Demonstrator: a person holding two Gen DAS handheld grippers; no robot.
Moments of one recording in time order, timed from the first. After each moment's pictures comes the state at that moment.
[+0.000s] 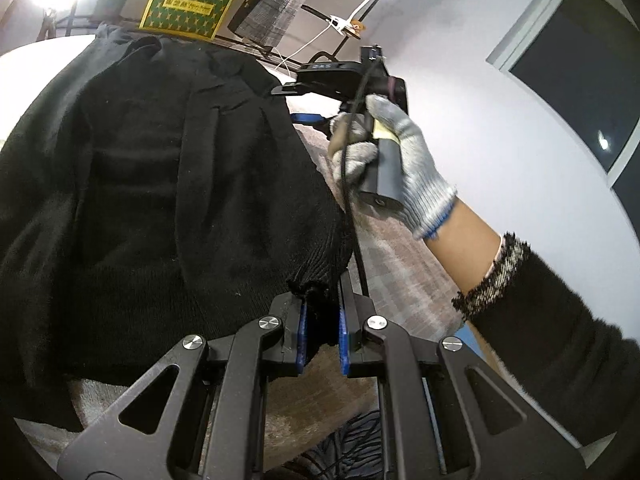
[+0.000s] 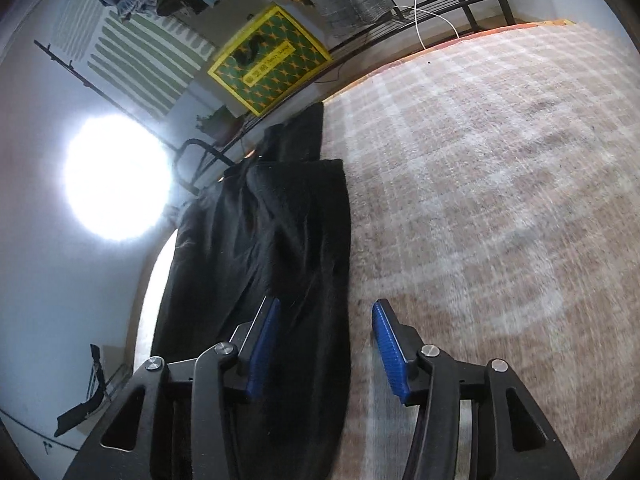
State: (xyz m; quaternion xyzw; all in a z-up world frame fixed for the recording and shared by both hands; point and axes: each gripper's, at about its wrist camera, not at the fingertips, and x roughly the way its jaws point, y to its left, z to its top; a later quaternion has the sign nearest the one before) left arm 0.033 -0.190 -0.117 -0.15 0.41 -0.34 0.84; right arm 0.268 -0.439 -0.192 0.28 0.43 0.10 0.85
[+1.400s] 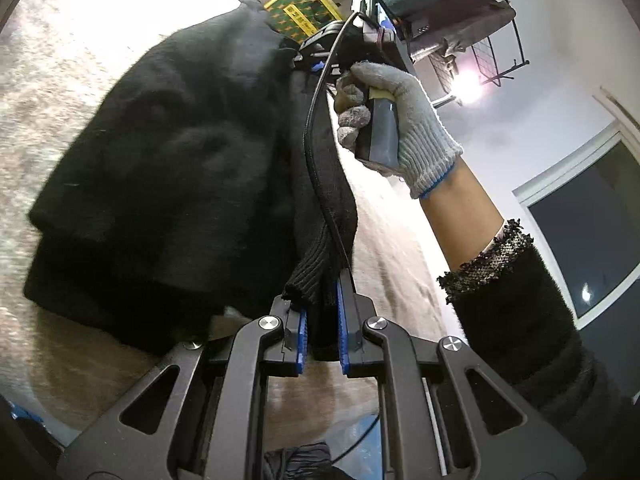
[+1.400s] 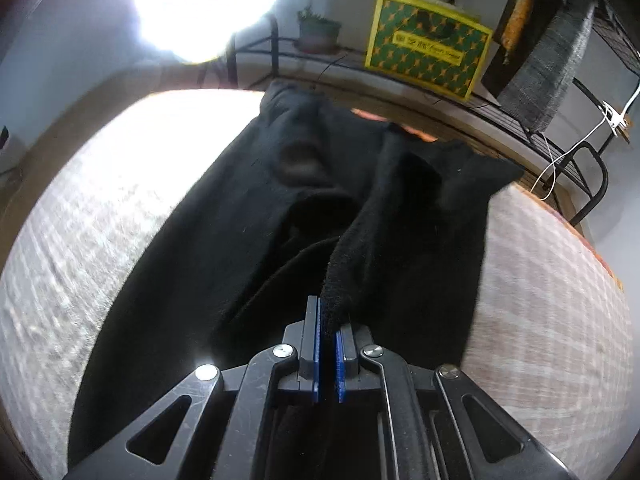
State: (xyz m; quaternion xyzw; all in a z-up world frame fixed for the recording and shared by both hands) left arm -0.021 -0.072 -0.168 -0.39 0.38 -0.24 0.80; right arm 0.333 -0.168 -0.169 -0.13 0.48 0.10 0.86
